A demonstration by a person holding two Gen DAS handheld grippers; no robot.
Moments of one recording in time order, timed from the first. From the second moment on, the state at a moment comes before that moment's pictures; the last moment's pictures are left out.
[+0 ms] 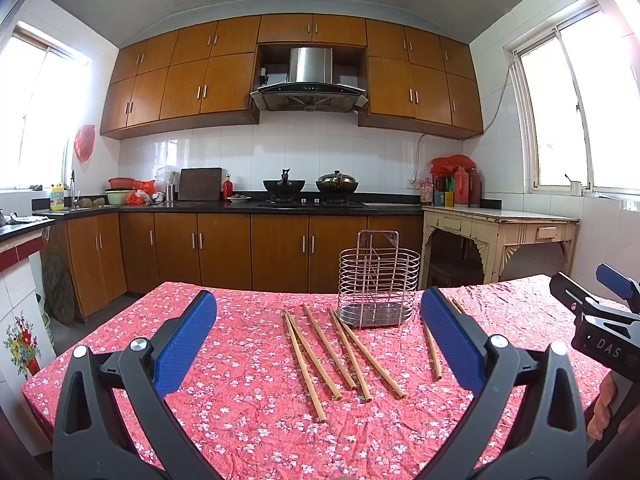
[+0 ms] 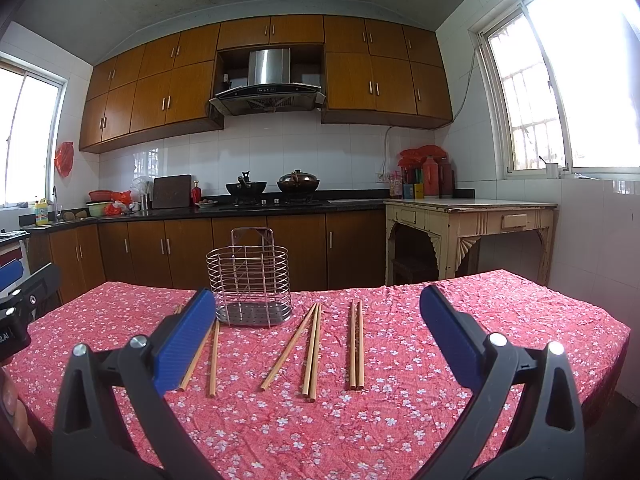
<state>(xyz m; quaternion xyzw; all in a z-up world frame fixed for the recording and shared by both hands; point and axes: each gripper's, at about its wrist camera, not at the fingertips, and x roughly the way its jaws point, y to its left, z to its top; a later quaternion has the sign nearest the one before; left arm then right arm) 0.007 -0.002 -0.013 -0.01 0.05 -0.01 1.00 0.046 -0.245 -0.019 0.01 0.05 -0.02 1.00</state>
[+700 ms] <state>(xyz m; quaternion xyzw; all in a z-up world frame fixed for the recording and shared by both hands) 0.067 0.013 -0.044 0.00 0.19 0.03 0.98 0.104 -0.262 -0.045 0.01 0.17 -0.07 0.98</state>
